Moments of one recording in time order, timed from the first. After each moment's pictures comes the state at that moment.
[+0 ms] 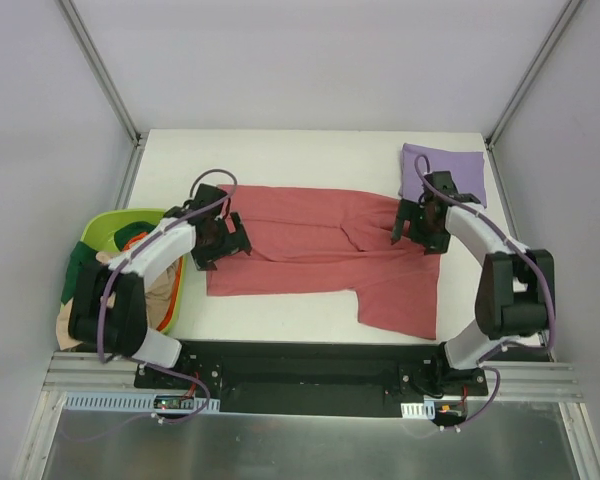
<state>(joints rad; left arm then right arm) -0.27 1.55 0.99 -0.67 0.03 -0.67 0.12 1.67 1.13 -0.69 -0.05 0.35</state>
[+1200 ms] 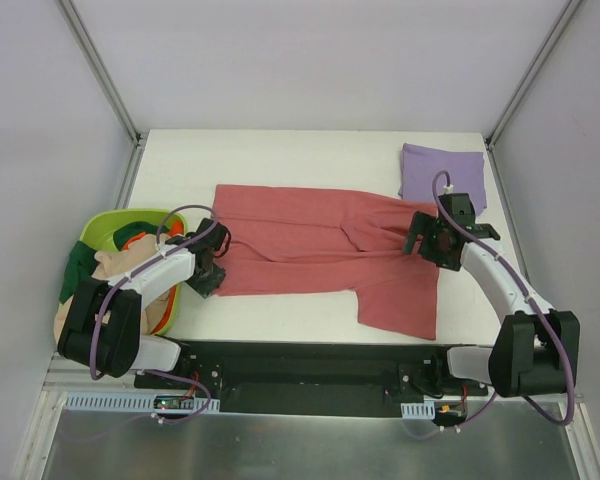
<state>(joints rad) -0.32 1.35 0.68 -0.73 -0.29 -1.23 0.11 1.28 0.87 -0.66 0.04 0.40</state>
